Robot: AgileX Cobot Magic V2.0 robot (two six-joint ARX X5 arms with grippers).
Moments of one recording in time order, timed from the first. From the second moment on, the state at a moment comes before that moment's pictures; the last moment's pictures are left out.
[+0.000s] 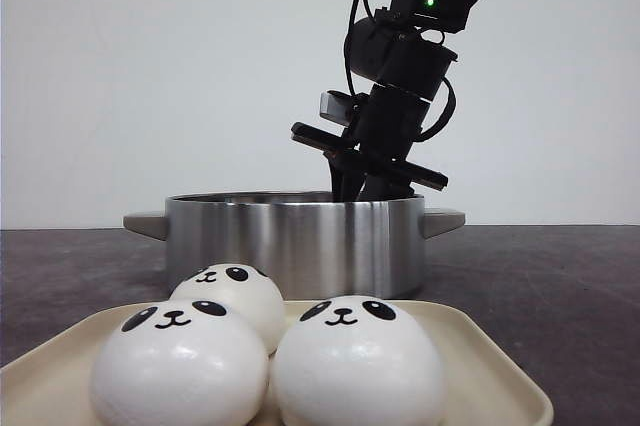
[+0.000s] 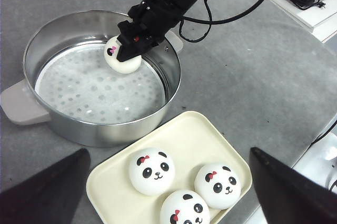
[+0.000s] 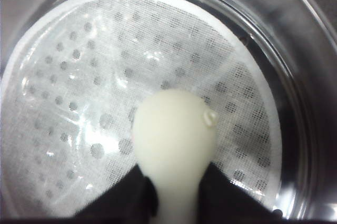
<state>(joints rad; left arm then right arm) -0.63 0.75 1.03 -0.81 0.18 -0.16 0.49 2.12 1.71 -0.70 -0.26 0.27</state>
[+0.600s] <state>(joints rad) -0.63 0.75 1.03 -0.81 0.18 -0.16 0.49 2.12 1.81 -0.70 -0.25 0.27</state>
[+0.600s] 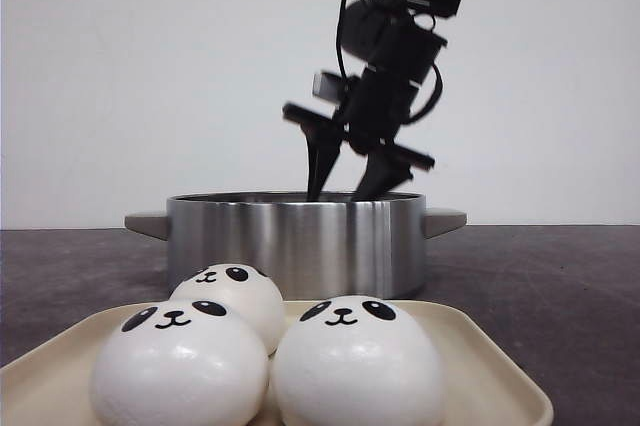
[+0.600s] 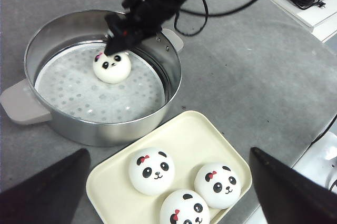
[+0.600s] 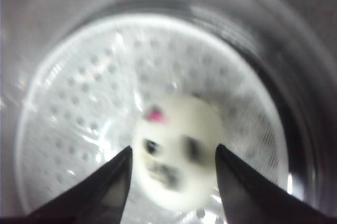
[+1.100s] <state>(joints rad) -0.63 0.77 1.03 -0.85 0.18 -0.23 0.52 2.01 2.08 -0.97 -0.09 0.12</state>
